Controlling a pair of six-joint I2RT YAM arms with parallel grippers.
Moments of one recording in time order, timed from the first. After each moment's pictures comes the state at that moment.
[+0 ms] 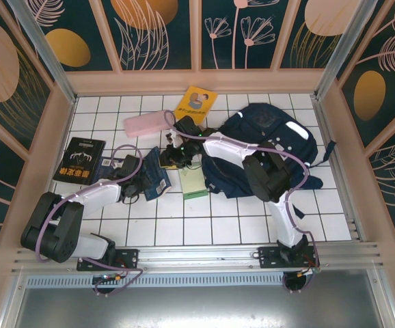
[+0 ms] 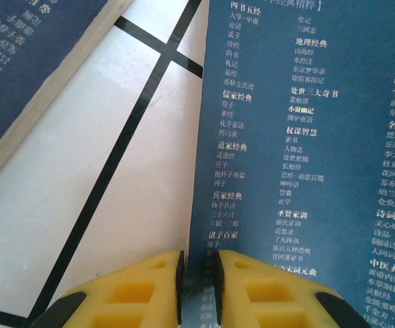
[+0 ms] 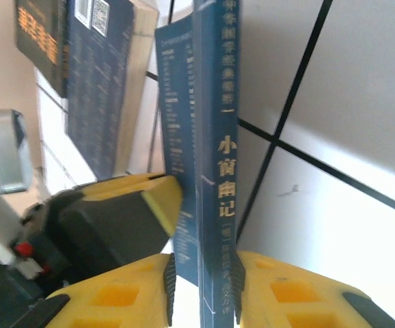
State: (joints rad) left arm -0.39 1.39 0.55 -0.22 -0.09 -0.92; right arm 0.79 2.17 1.68 -0.50 -0.60 0.62
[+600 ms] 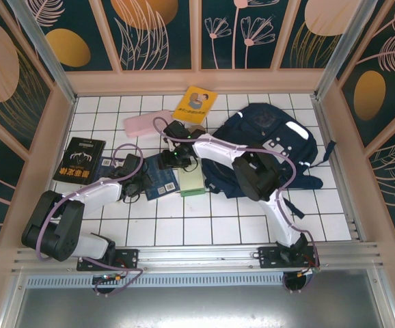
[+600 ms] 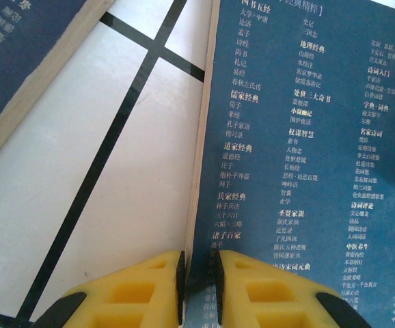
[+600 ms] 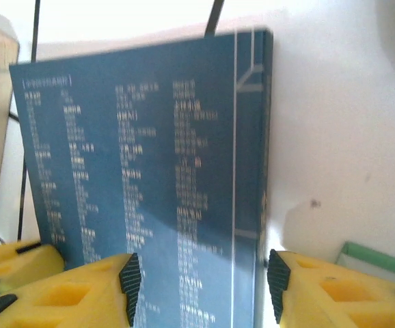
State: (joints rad) left arm -0.39 1.41 0.57 -0.24 -0.09 -0.91; right arm 0.83 2.30 1.84 -0.62 -0.29 0.55
